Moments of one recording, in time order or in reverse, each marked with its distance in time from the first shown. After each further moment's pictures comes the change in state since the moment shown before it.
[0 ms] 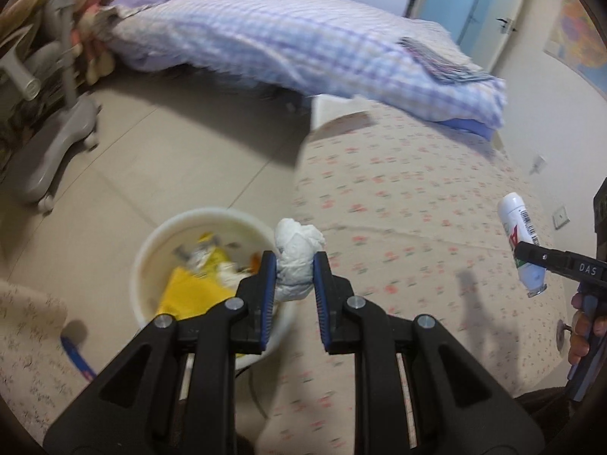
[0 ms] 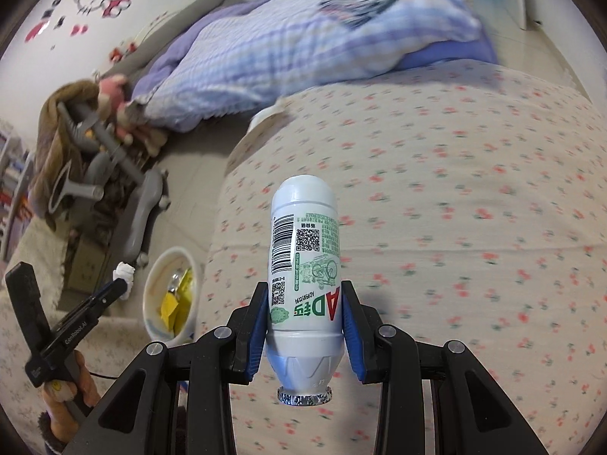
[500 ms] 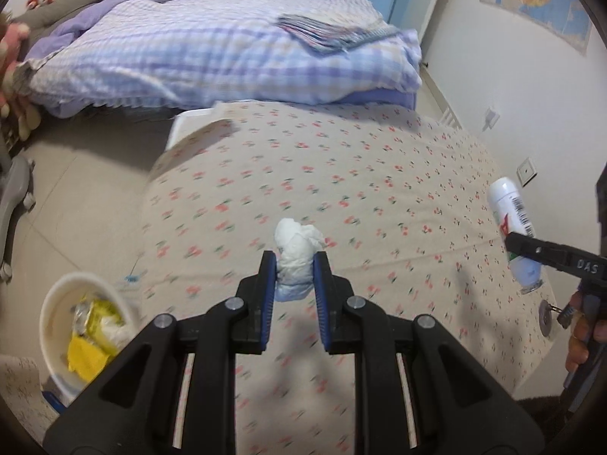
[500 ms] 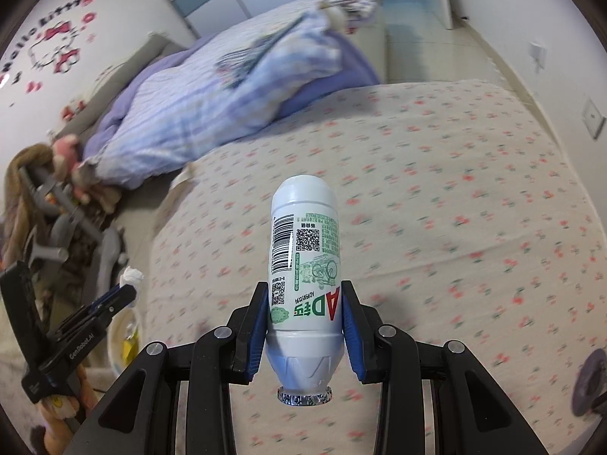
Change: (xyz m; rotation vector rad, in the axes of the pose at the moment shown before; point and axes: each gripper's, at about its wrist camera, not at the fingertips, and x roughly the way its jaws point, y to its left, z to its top) left arm 0.031 -0.154 0.022 0.211 0.001 -0.158; right arm -0.072 -0.117 0.001 0.166 -0.138 -0.129
